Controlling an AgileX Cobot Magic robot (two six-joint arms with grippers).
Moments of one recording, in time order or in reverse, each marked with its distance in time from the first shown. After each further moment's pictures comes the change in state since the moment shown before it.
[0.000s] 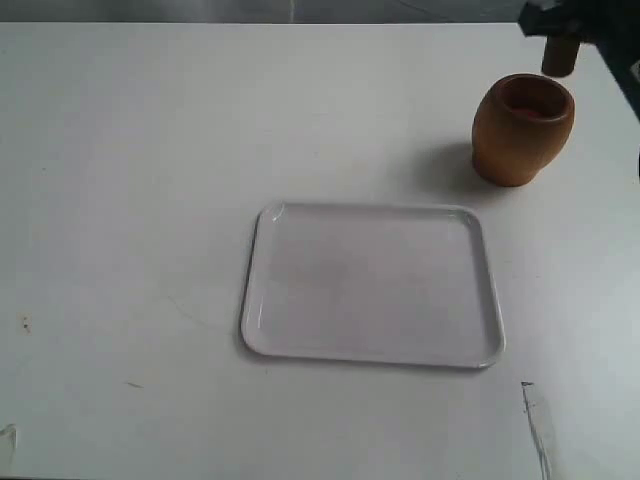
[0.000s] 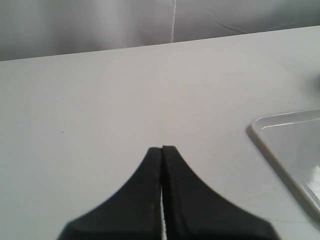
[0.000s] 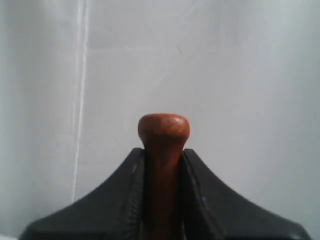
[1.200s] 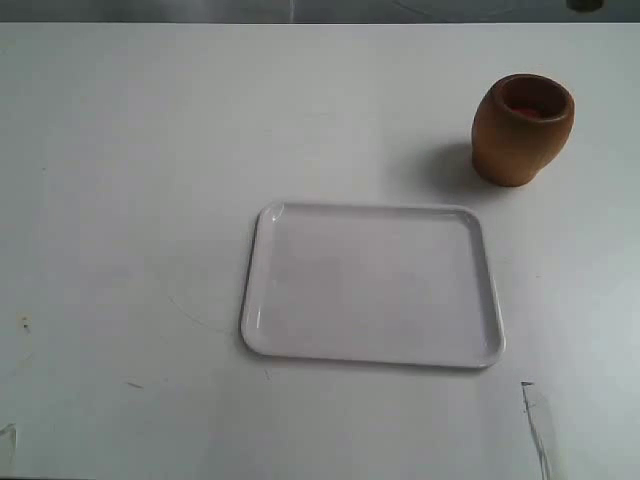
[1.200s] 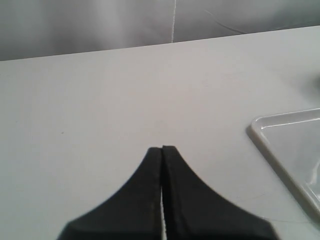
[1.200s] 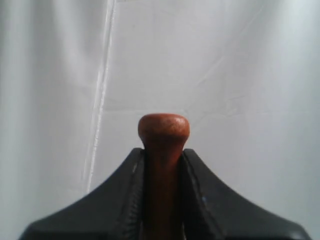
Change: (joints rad) left arm 0.000 0.000 0.000 0.000 0.000 0.000; right arm 0.000 -0.153 -0.005 -0.036 -0.016 0.017
